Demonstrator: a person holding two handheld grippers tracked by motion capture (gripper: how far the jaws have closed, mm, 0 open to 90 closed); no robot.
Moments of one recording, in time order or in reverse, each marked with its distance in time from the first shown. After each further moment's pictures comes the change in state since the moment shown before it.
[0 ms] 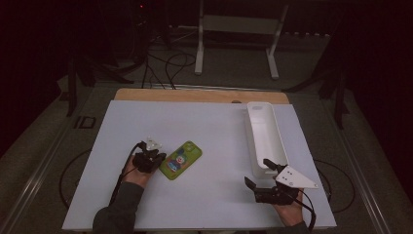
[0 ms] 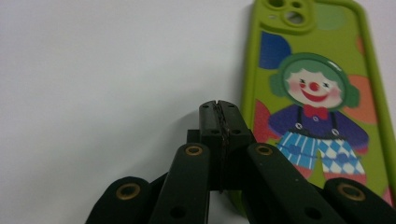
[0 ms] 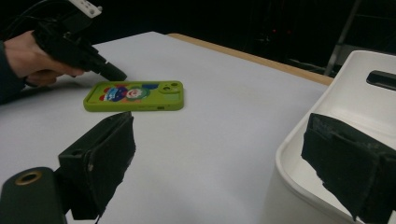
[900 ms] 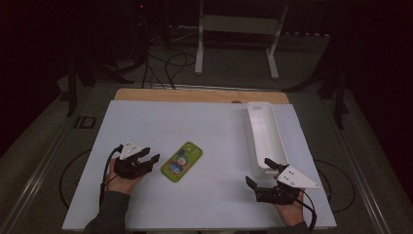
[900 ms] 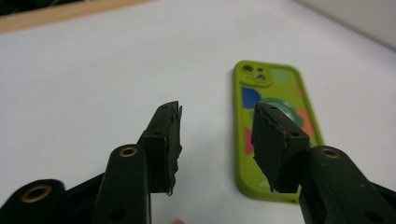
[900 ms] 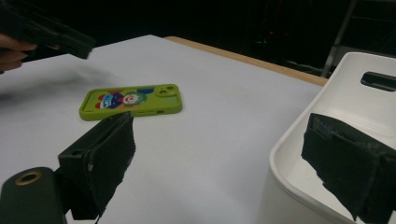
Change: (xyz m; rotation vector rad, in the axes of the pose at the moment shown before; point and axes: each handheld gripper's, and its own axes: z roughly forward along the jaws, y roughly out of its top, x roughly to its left) left arm 0.012 -0.014 -0.071 -0.240 -0.004 -0.019; right arm -0.002 0.000 -0.002 -0.013 -0.010 0.008
